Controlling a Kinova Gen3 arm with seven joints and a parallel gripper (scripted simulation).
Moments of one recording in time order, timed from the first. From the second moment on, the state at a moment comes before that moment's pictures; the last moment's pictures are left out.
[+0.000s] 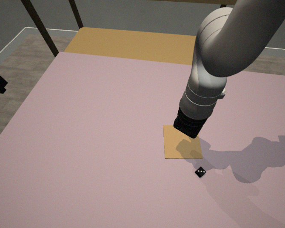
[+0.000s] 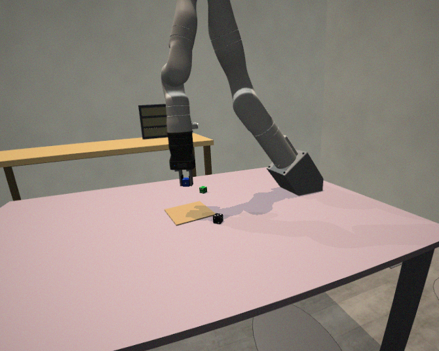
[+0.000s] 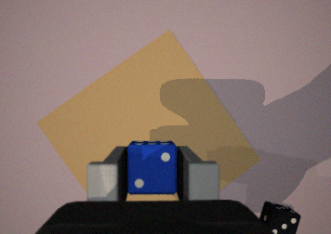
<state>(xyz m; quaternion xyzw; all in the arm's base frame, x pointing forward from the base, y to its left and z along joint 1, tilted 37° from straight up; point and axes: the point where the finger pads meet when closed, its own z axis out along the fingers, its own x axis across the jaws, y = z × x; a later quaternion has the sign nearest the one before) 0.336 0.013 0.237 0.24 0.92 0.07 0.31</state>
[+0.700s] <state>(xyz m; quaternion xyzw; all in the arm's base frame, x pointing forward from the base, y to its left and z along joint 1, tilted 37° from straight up) 0.343 0.009 0.240 0.23 0.92 0.07 0.32</state>
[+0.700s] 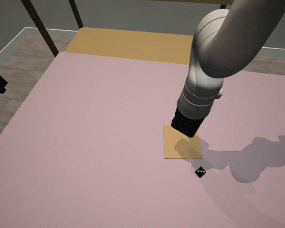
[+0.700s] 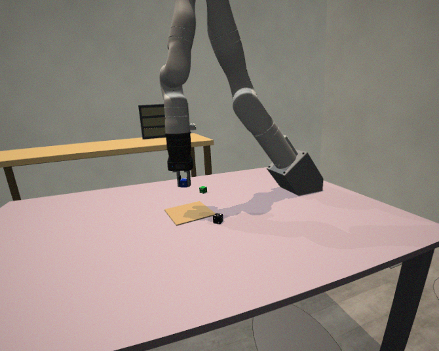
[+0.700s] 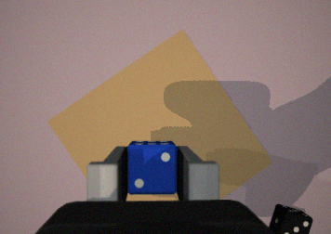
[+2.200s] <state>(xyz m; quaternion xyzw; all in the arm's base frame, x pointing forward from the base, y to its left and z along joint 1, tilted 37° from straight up) 0.317 -0.101 0.396 0.13 0.81 0.16 0.54</state>
